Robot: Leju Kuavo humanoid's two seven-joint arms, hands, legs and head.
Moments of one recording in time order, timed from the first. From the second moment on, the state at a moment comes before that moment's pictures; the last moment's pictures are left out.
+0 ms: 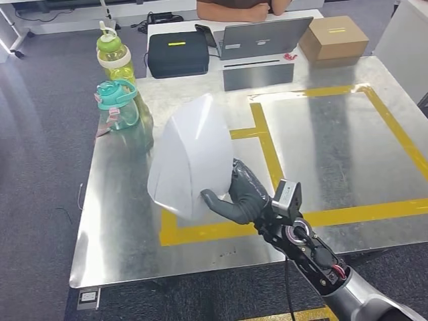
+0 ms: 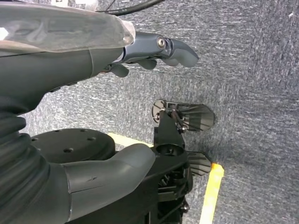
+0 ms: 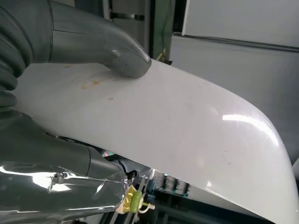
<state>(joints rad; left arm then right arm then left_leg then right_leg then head) -0.18 0.05 -0.90 -0.22 1.07 0.19 -0.14 -0.29 -0.07 0.52 -1.68 -0.27 -0.01 -0.56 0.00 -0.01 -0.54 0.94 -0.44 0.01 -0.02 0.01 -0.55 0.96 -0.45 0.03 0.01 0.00</state>
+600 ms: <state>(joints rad) -0.19 0.05 -0.91 -0.22 1.05 0.18 -0.13 -0.42 -0.07 0.72 -1.65 0.43 -0.19 -0.32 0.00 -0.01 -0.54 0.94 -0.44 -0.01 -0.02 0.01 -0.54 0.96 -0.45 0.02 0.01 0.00</state>
